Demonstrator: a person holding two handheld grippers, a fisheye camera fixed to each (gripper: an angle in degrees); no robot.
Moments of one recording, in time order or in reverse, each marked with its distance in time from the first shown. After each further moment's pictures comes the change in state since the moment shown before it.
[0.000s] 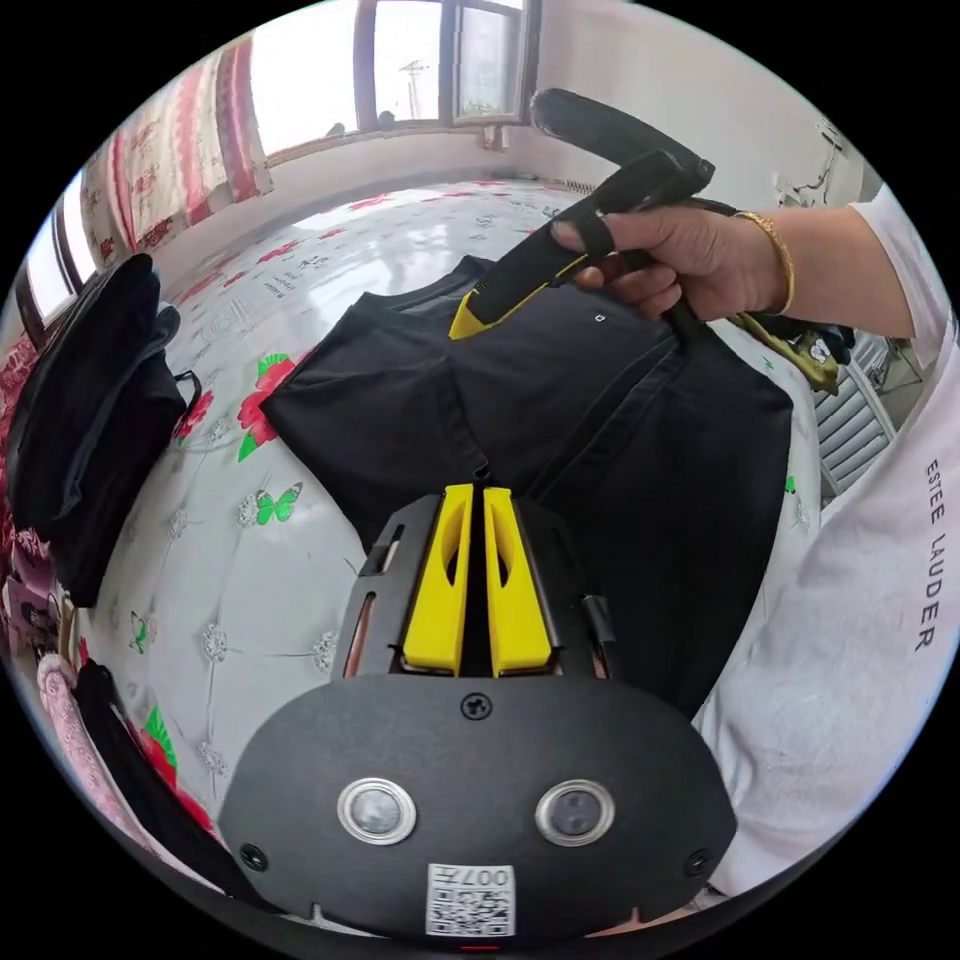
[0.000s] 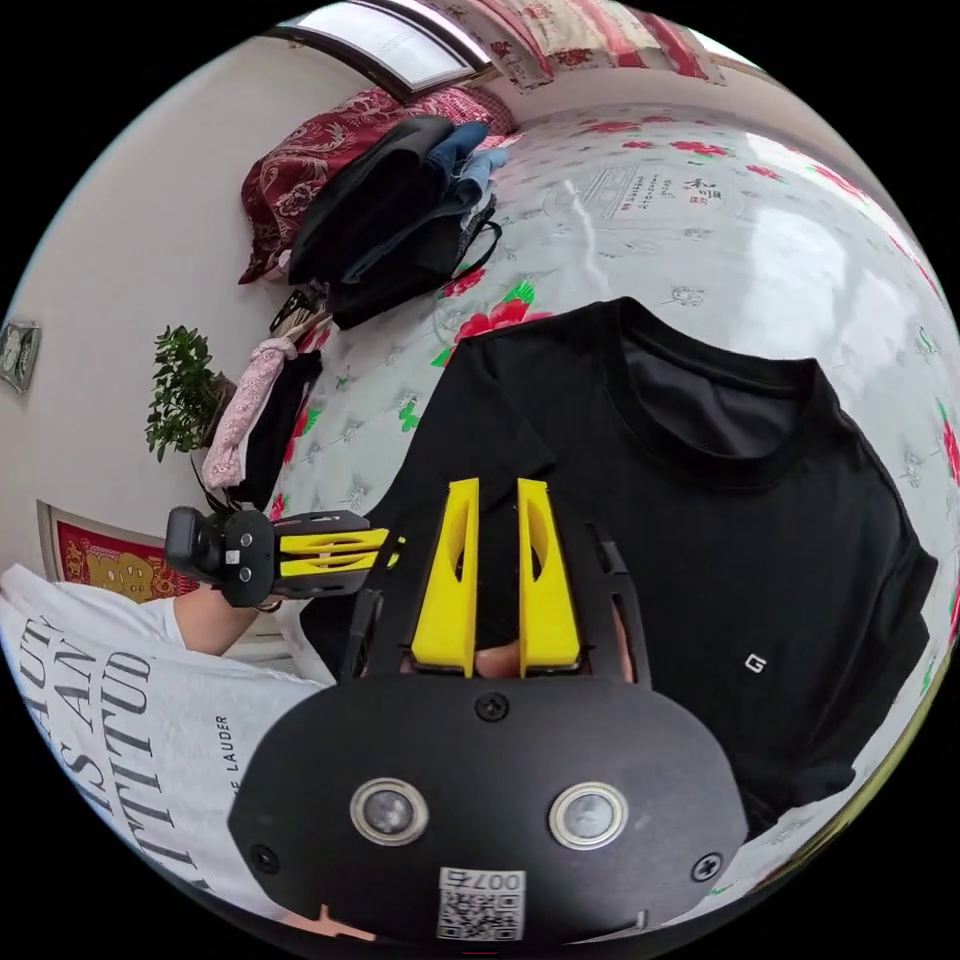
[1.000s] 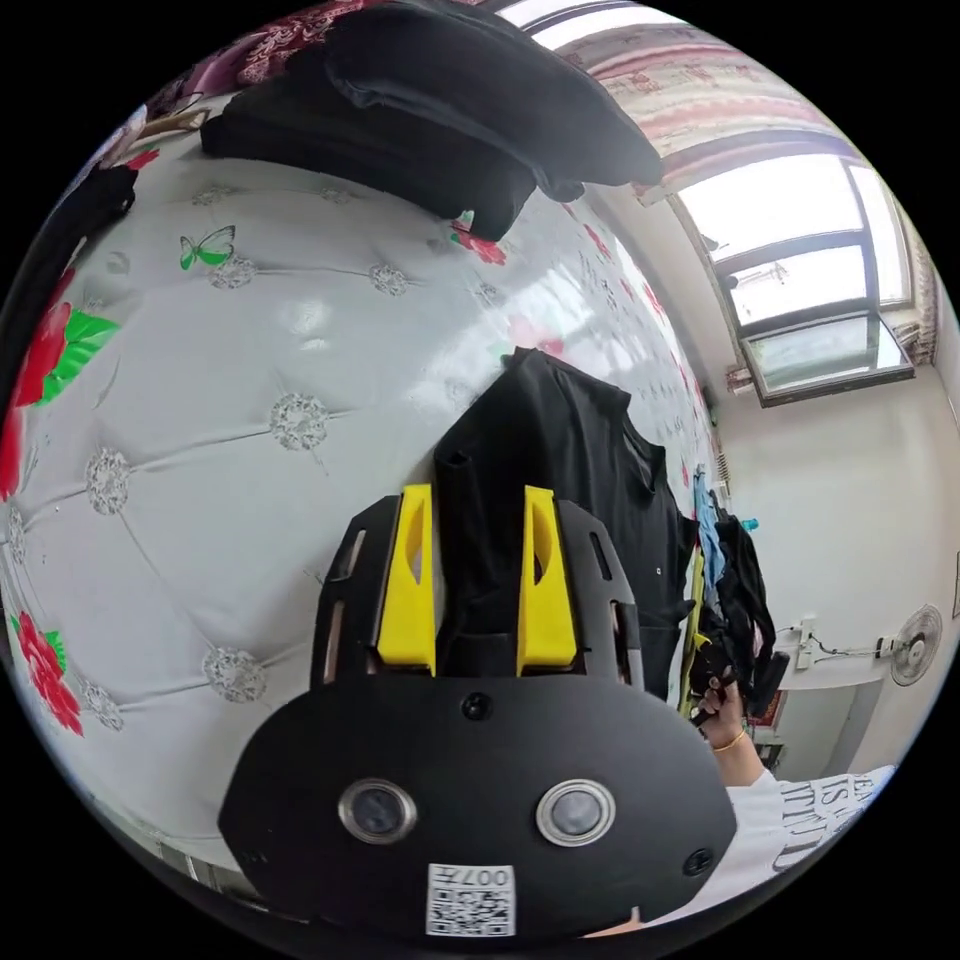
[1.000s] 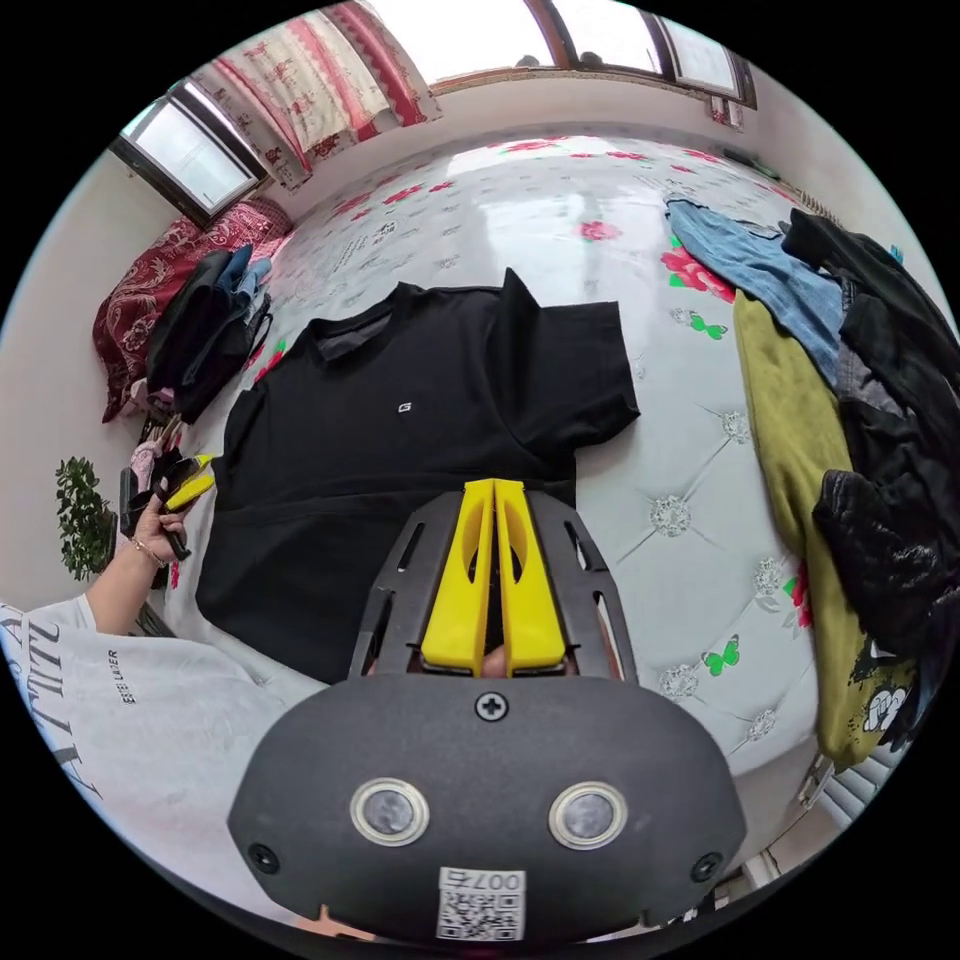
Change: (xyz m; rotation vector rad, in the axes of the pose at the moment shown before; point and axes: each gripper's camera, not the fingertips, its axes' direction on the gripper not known) left arm -0.215 0.052 -0.070 0.112 0.193 -1.075; right arm 0.043 0.226 -0.108 0.224 0.343 0.448
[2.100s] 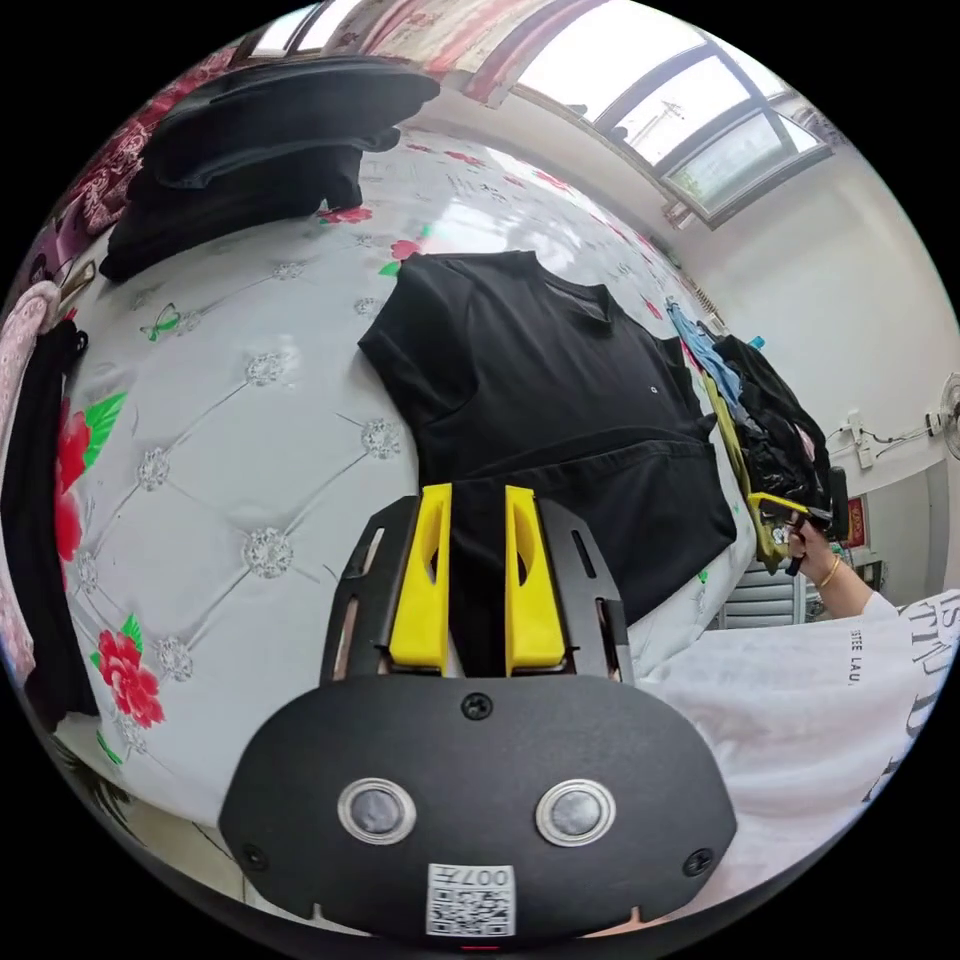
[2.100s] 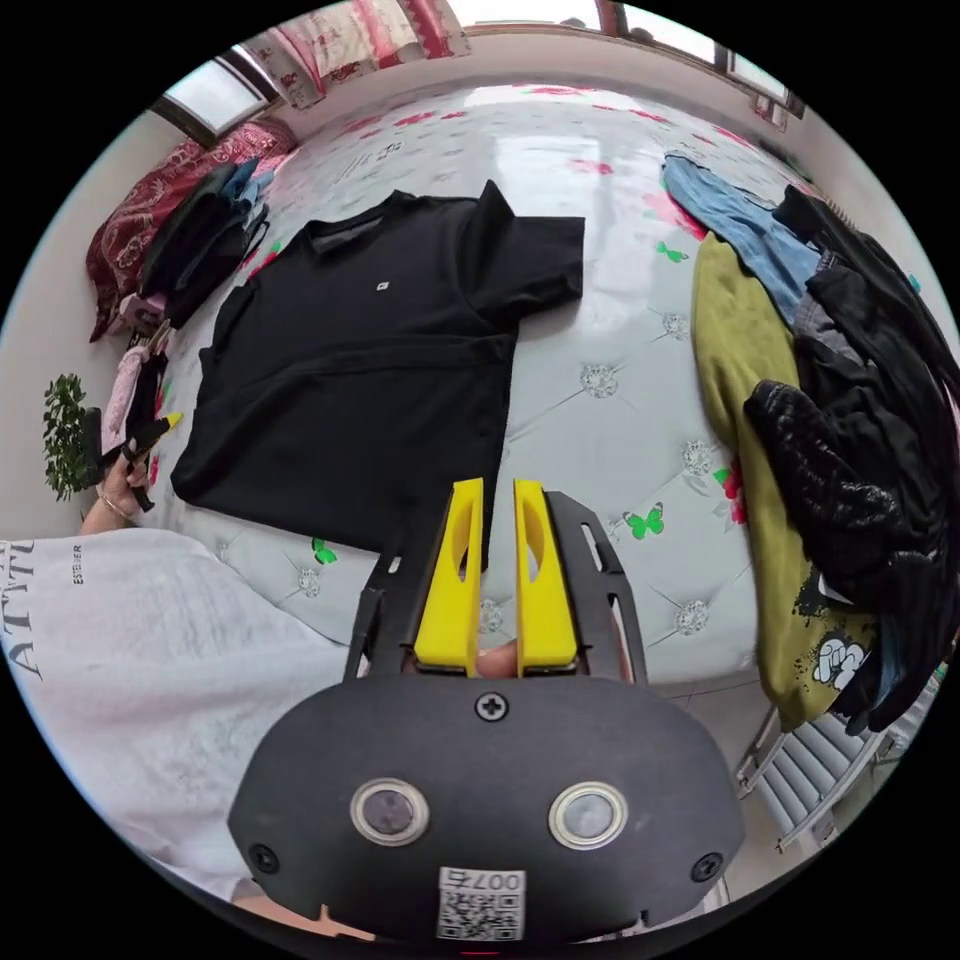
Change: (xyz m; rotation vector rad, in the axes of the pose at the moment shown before) left arm 0.033 0.129 -0.016 -0.159 -0.111 0.457; right arm 0.013 0.034 -0.034 -0.151 0.060 -0.055
